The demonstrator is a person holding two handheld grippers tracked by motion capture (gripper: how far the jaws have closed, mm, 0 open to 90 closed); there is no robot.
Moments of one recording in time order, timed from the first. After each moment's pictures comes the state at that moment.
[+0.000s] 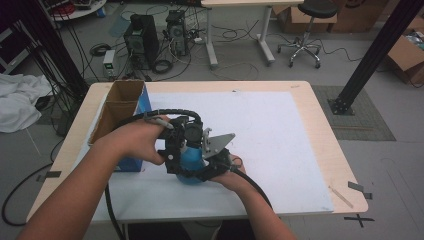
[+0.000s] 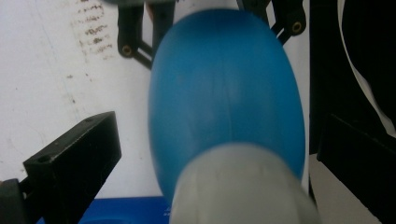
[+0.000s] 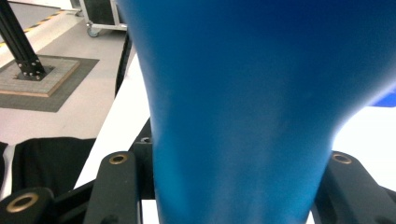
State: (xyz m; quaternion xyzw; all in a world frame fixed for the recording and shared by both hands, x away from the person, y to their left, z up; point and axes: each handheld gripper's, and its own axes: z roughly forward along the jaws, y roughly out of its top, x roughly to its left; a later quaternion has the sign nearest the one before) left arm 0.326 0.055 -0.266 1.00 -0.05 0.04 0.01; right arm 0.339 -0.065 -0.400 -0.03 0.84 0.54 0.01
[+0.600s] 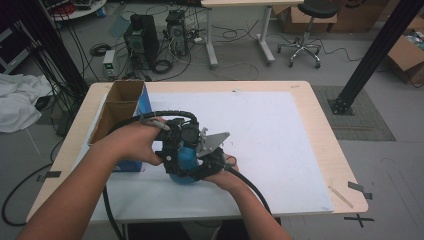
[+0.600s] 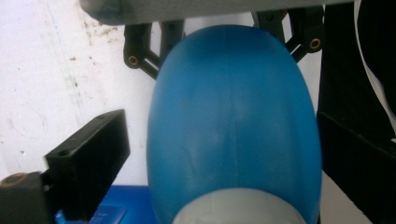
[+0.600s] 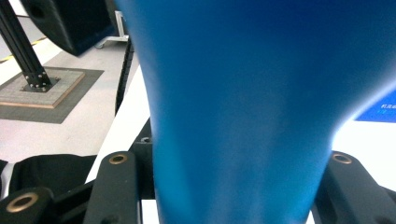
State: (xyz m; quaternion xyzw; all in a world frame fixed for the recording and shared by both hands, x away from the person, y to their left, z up) left arm 0.326 0.061 -0.269 1.00 -0.02 0.05 0.00; right arm 0.340 -0.051 -0.399 -0.03 0.83 0.56 0.00
